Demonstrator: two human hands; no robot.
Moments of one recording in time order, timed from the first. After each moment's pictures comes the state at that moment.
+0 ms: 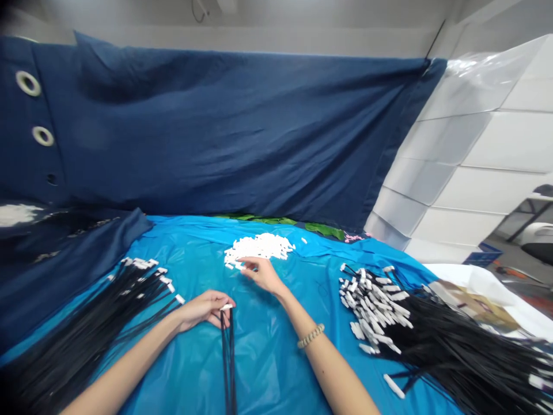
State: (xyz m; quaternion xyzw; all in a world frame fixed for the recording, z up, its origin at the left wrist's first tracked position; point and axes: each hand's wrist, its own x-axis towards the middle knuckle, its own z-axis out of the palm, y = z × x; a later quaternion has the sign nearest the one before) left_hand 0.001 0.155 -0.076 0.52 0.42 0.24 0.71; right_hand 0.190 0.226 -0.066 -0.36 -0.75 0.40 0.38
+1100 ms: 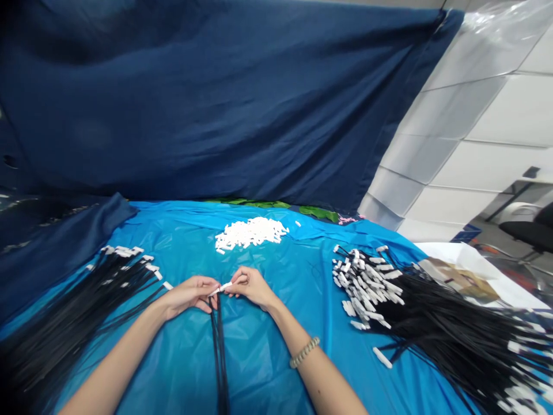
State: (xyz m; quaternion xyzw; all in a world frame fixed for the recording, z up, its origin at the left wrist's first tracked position) left_hand -0.001 0.157 -0.076 0.52 0.43 0.24 0.70; right_hand 0.185 0.175 -0.108 -0.33 -0.59 0.63 0.38
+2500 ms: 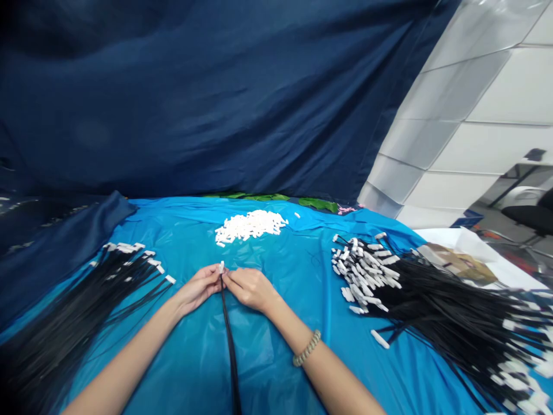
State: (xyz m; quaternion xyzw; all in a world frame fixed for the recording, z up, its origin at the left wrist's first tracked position) left_hand 0.026 0.157 -0.094 0.41 0.36 0.41 0.73; right_hand 0.198 0.157 -0.100 -0.21 -0.90 -0.17 0.33
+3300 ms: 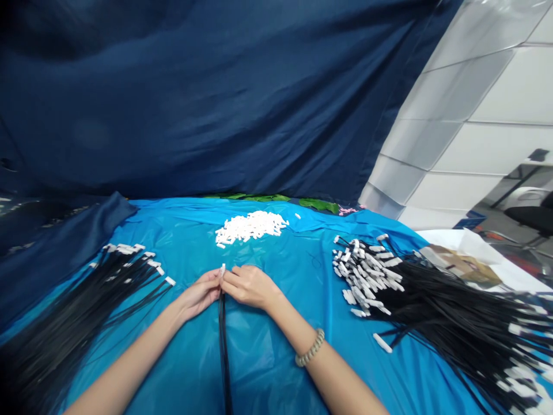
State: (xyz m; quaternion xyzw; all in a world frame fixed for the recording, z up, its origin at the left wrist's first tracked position) left_hand 0.036 0.152 -0.092 0.33 0.34 0.42 0.77; right_hand 0.195 0.159 -0.073 -0.17 -0.93 -0.14 0.30
